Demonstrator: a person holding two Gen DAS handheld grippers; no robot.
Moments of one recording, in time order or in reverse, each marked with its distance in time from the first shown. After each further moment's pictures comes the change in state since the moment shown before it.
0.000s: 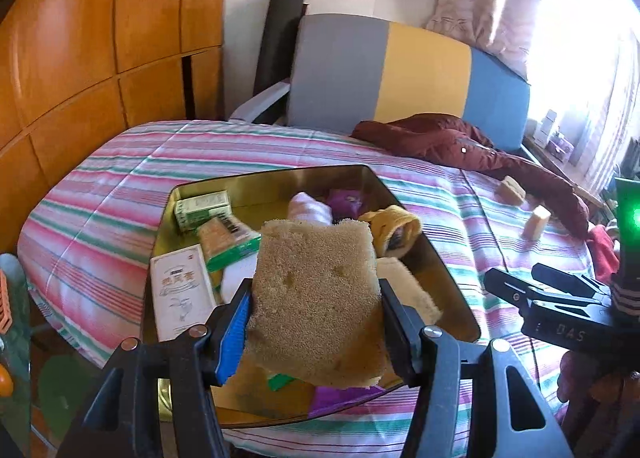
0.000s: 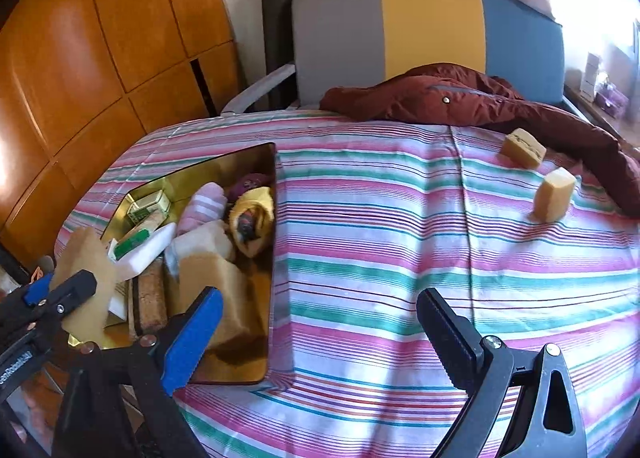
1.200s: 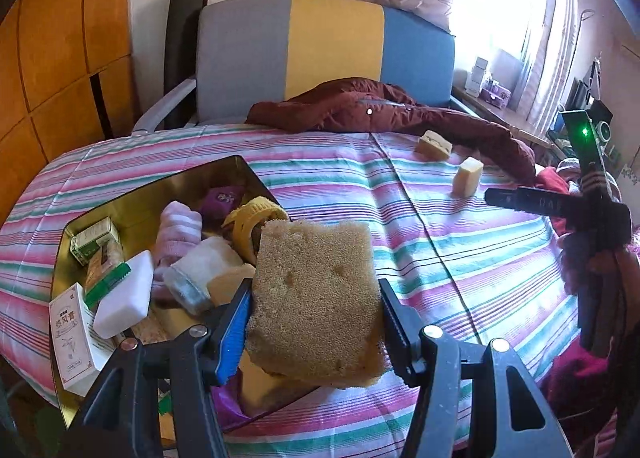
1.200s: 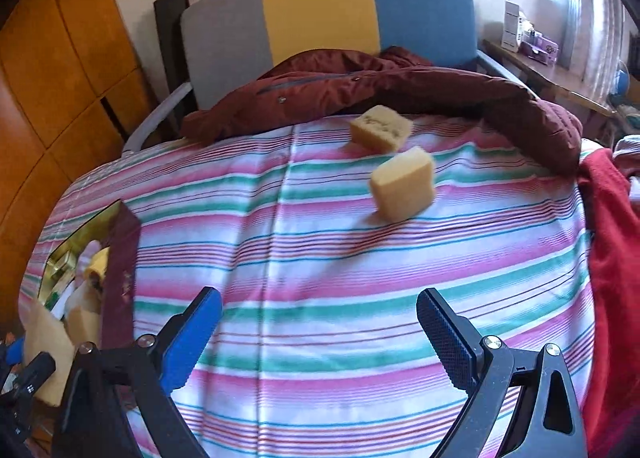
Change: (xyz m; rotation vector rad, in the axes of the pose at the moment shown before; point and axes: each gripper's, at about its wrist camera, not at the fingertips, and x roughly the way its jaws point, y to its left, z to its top) left arm 0.024 -0.092 0.006 0.194 0.078 -0.179; right arm -0.014 -0.174 0.033 0.198 0.043 -0.179
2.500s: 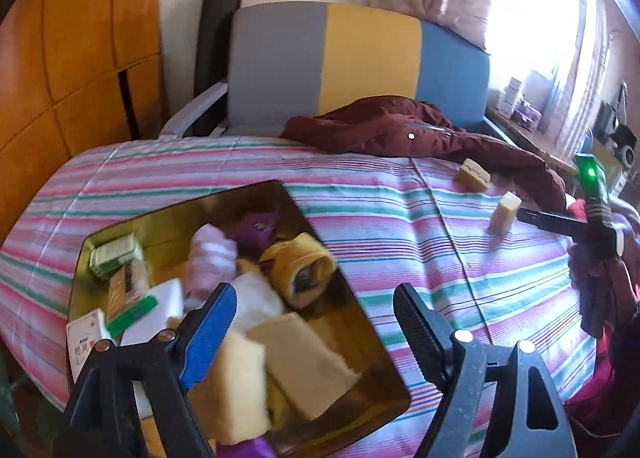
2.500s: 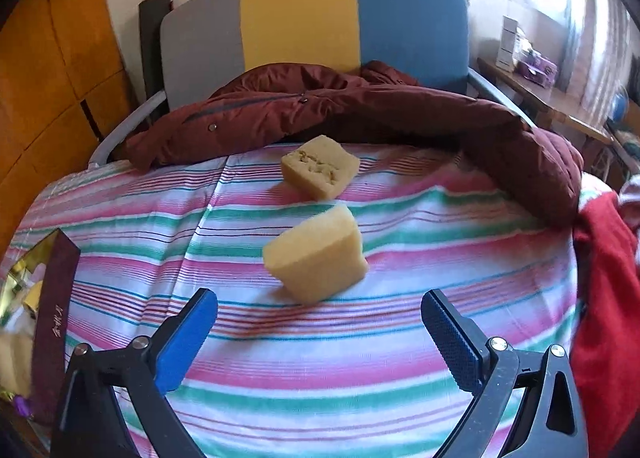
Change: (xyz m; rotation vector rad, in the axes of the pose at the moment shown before) left arm 0.018 0.023 0.034 -0.054 -0.027 0.072; right arm 0.056 -0.063 0.053 -0.093 -0.048 -0.034
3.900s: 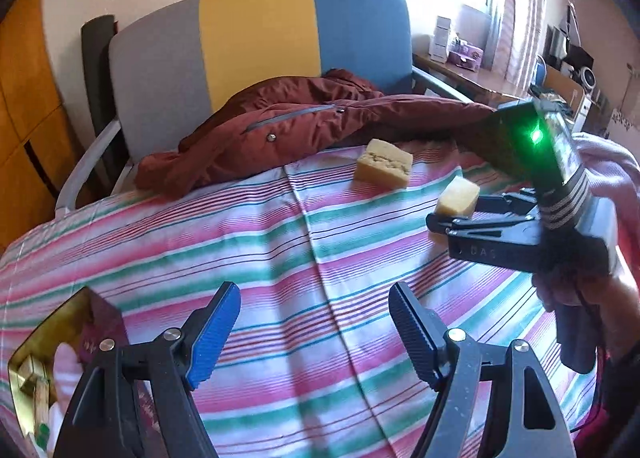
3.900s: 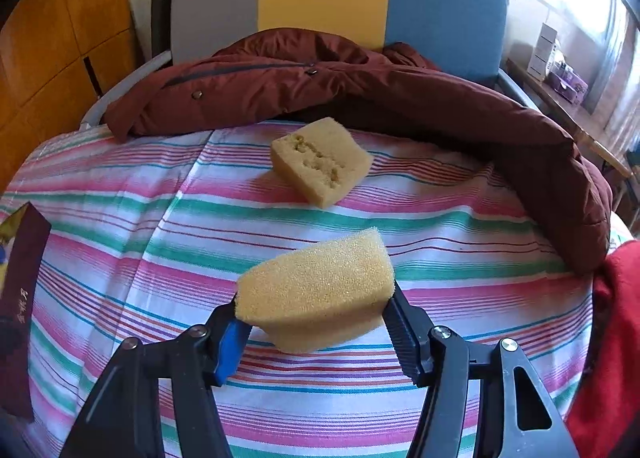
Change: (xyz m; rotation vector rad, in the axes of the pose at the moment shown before) left arm 0.109 -0.175 0.068 0.263 0.074 -0.105; right arm 0.052 -0.011 0.026 -0.075 0.097 0.000
